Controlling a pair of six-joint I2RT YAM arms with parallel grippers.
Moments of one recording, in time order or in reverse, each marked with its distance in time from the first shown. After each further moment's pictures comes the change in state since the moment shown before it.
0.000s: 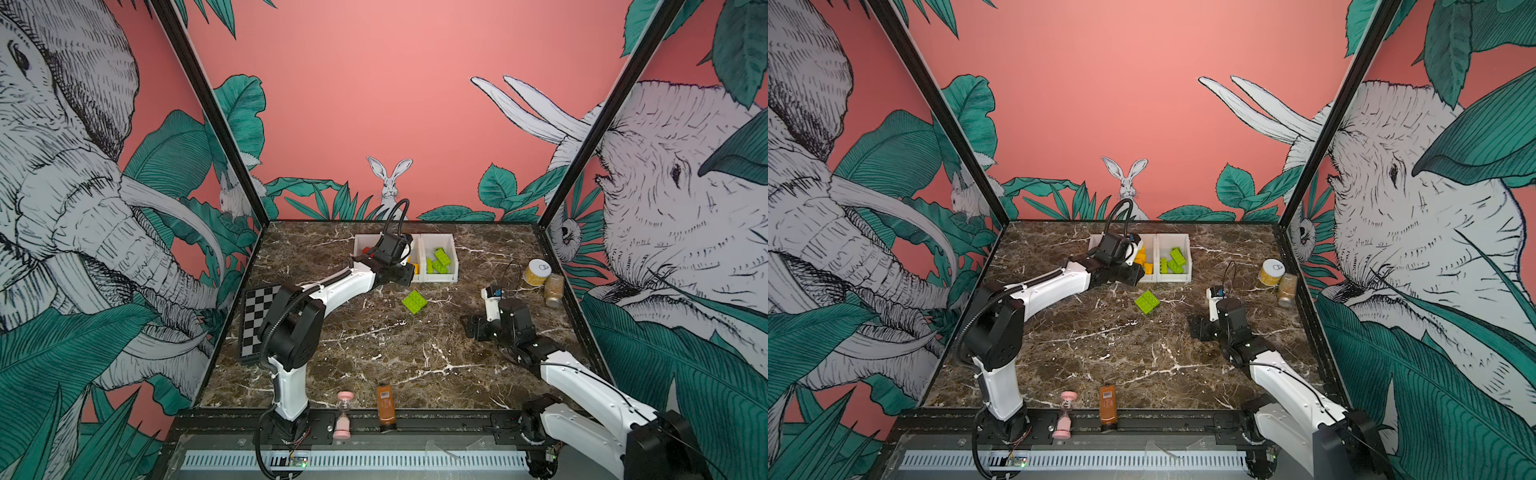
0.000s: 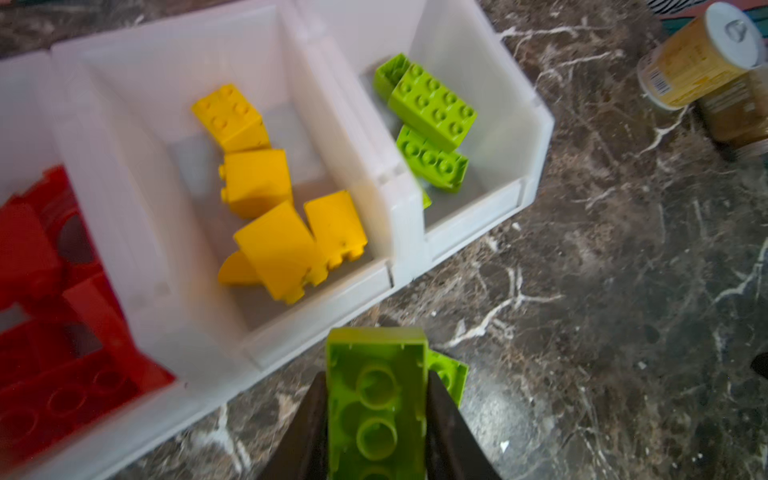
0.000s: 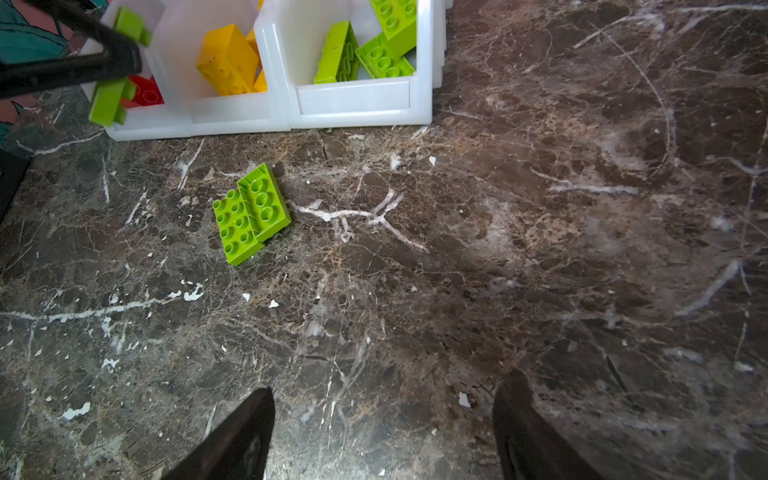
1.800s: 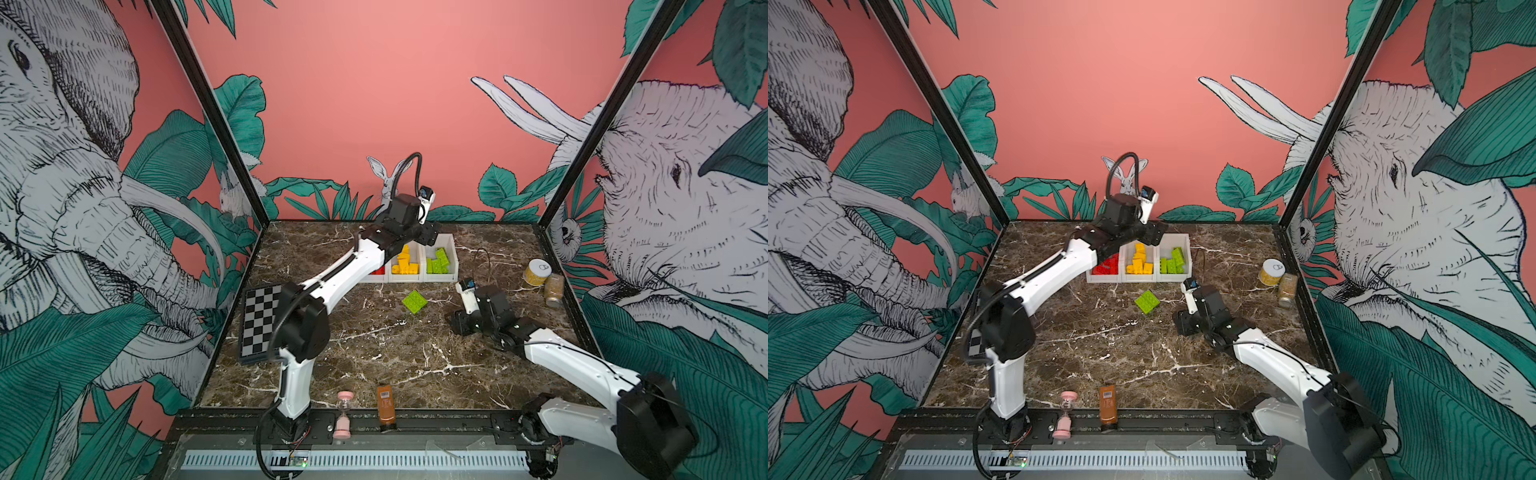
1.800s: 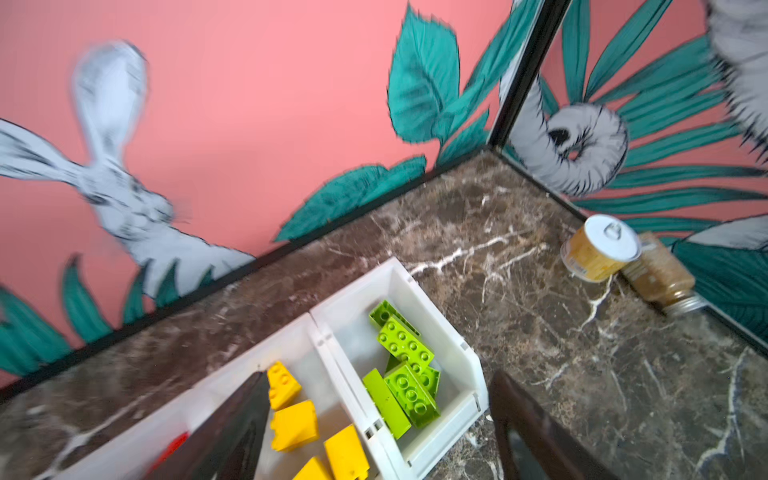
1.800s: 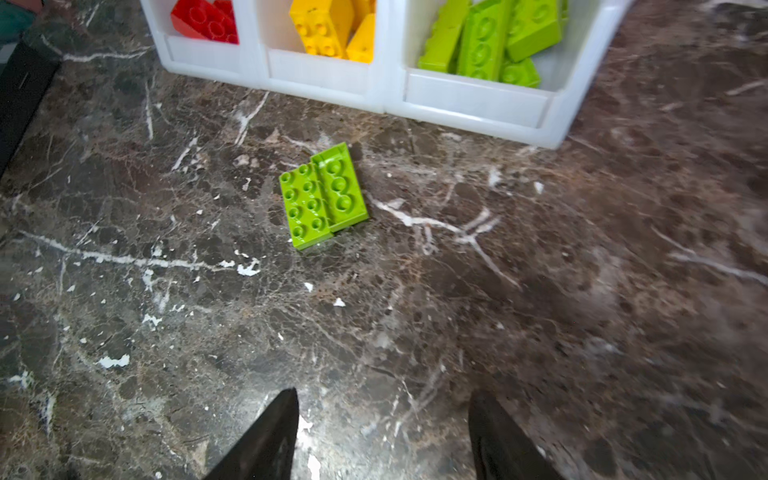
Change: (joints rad) left arm -0.027 -0.043 0.326 0.040 -0.146 0.146; right arm 0.192 0.267 0.233 -0.068 -0.002 -0.090
